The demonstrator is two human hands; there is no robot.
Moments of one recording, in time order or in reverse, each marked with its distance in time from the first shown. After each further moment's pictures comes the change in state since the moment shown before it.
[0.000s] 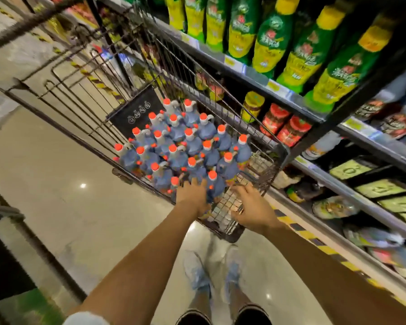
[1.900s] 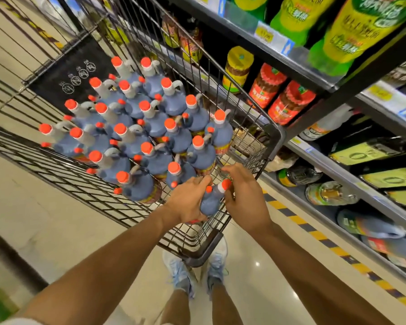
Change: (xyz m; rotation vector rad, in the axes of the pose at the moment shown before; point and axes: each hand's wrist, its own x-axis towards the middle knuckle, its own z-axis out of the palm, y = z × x) left_hand 0.118 0.052 0.096 -0.198 0.189 0.448; right_hand 0.059 0.077 0.019 0.215 0.348 -0.096
